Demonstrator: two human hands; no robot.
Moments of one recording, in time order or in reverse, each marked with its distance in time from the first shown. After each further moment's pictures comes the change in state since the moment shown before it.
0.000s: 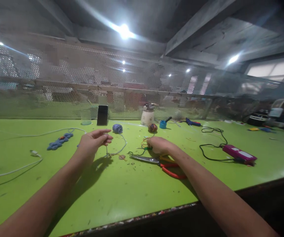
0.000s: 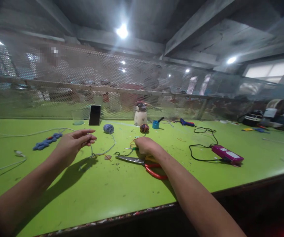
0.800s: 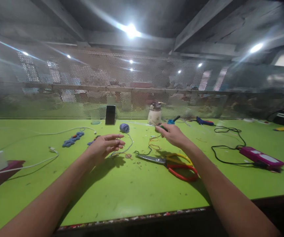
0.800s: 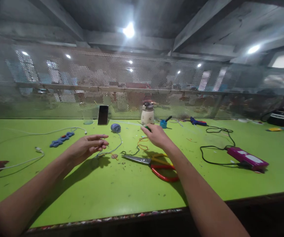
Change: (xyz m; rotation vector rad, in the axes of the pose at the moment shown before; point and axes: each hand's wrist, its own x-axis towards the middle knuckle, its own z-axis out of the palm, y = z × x) left_hand 0.001 -0.005 -0.005 -0.089 -0.287 -0.280; right_hand -0.022 0.008 -0.031 0.366 0.499 0.048
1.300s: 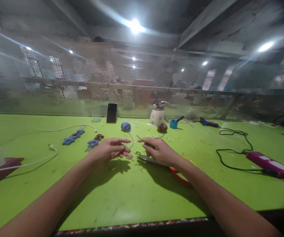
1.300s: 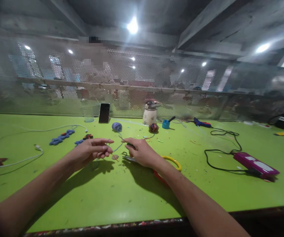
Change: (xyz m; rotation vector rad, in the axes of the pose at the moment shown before) left_hand -0.005 -0.006 0.012 -0.004 -0.115 -0.081; right_hand -0.023 -0.046 0.040 0.448 -0.192 -0.249
